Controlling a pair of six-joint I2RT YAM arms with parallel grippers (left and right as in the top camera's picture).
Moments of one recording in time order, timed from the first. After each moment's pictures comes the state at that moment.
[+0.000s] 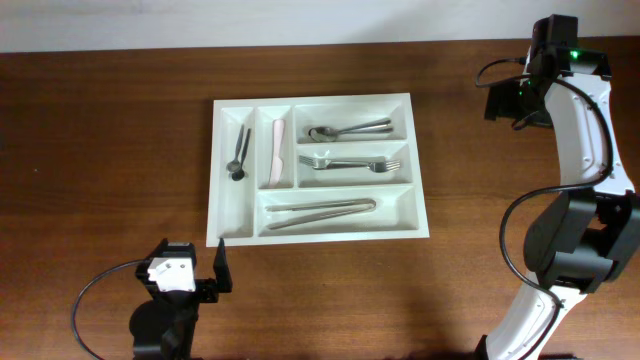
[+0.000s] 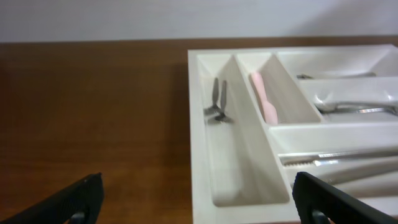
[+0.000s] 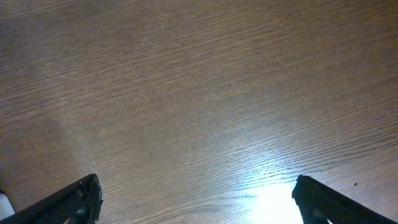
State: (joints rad) left arm 0.00 0.03 0.12 -0.36 0.03 0.00; right arm -0.19 2.08 1.95 -1.11 0.15 0.07
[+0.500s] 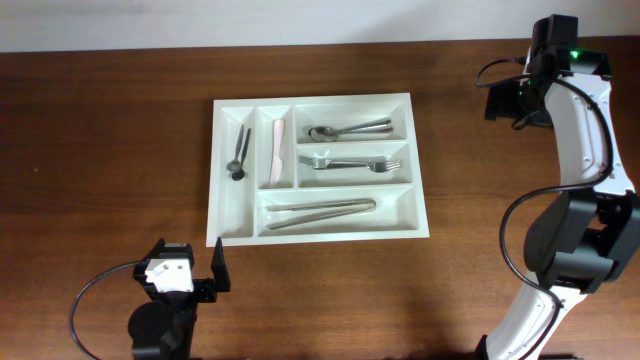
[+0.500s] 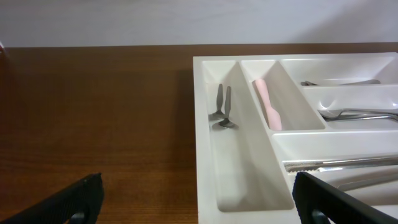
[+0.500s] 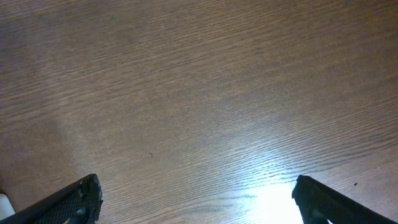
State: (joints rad) left arm 0.02 0.01 0.12 -0.36 0.03 0.00; right arm -0.19 2.08 1.95 -1.11 0.15 0.07
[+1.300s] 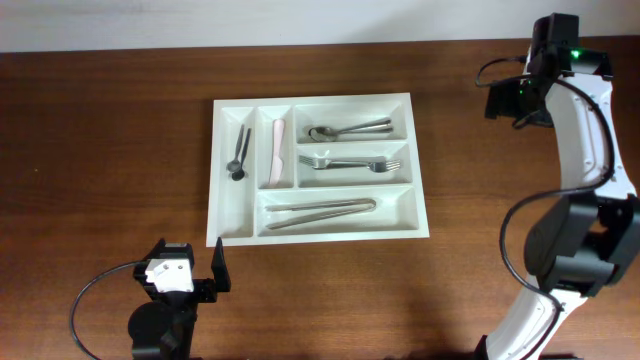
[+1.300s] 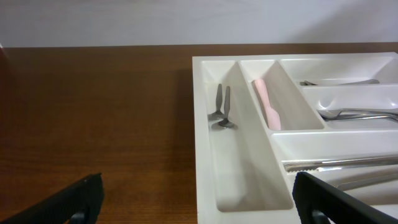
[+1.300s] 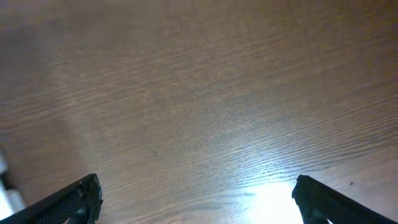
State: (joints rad) left arm 0.02 0.01 0.12 -0.36 0.03 0.00; right arm -0.18 2.04 1.94 -1.11 0.15 0.07
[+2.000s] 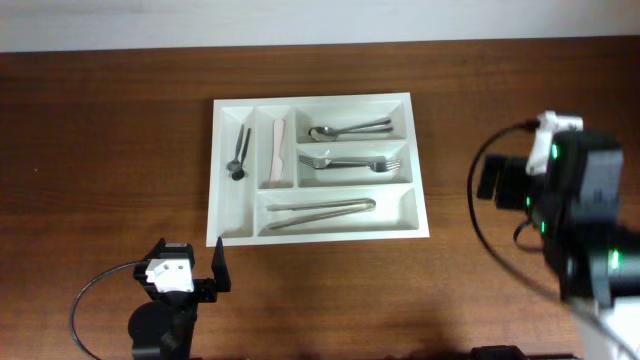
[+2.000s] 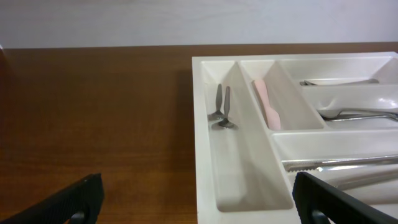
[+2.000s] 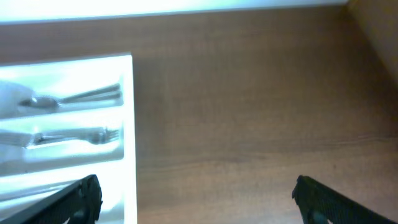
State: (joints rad) left arm 0.02 0.01 0.11 -0.36 0.03 0.00; right arm 0.01 1.02 1.23 -0.92 0.15 0.07
